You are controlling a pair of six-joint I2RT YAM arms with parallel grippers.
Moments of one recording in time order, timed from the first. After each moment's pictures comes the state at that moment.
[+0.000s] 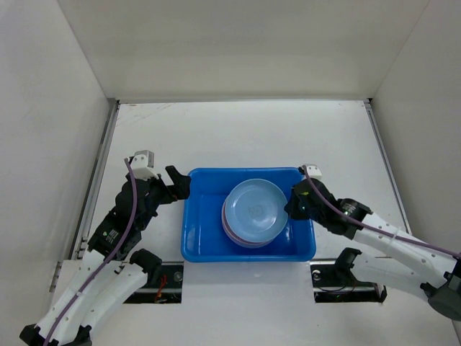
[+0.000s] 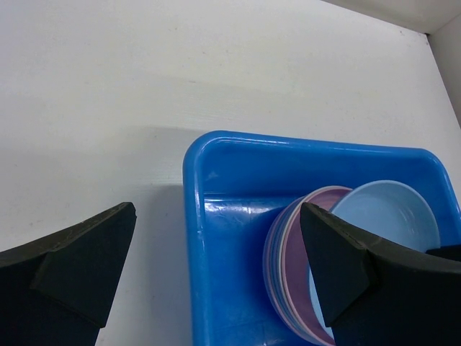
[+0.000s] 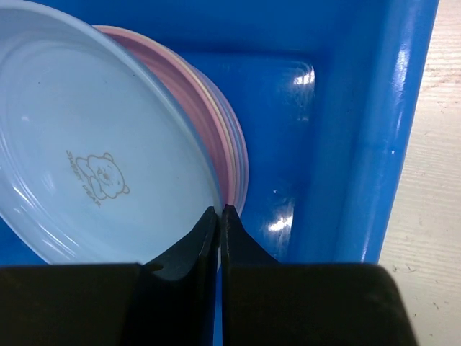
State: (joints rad) left arm -0.52 0.52 0.73 -0.54 -0.26 -0.50; right arm 0.85 0.90 0.71 -0.61 0.29 0.71
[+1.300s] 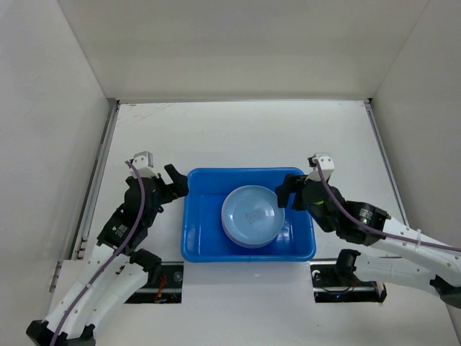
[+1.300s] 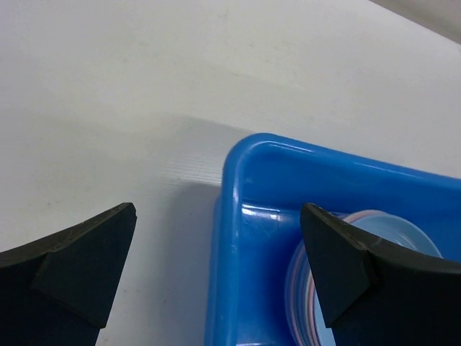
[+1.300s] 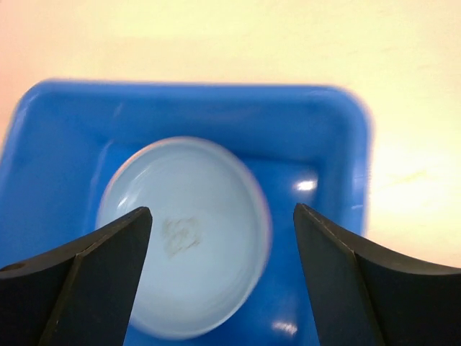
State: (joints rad) left arm -0.48 0.55 0.65 -0.50 -0.32 -0.55; right arm 1.08 0.84 0.89 -0.62 0.67 0.67
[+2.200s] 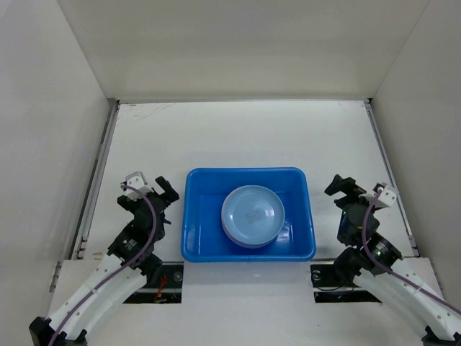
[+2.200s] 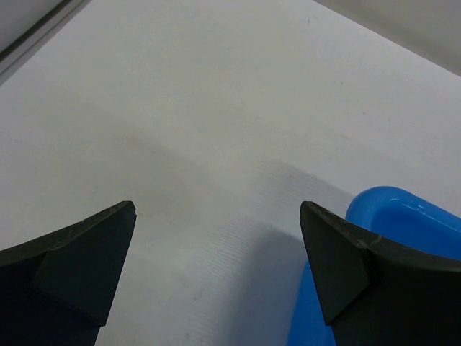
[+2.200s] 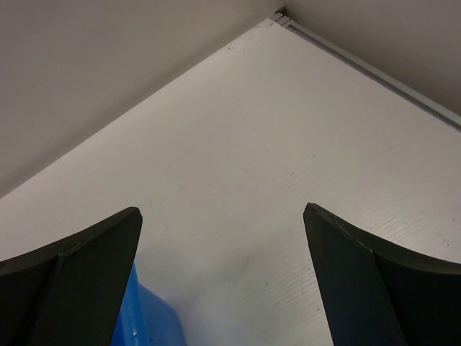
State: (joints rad) left arm -0.57 0.42 0.34 -0.28 -0.82 -0.55; right arm 0.70 0.28 0.35 -0.19 1.10 0.50
